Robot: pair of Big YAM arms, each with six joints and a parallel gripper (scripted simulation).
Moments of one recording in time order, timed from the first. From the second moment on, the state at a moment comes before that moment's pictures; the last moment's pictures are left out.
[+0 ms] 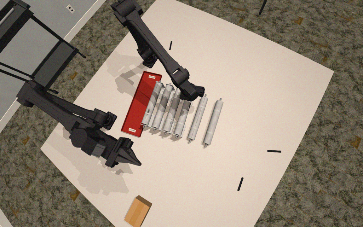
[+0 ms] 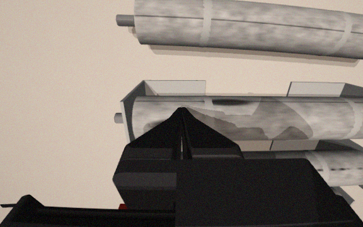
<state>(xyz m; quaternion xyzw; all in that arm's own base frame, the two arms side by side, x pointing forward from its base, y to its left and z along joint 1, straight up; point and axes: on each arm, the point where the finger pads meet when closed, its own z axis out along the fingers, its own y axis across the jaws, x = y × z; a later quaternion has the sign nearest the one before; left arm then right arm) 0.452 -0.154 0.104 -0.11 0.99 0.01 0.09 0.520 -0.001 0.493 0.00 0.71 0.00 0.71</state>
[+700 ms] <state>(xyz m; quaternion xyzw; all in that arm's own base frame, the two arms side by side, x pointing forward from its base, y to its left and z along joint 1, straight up) 0.452 -0.154 0.104 -0.11 0.99 0.01 0.09 0.520 -0.001 0.493 0.00 0.71 0.00 0.71</state>
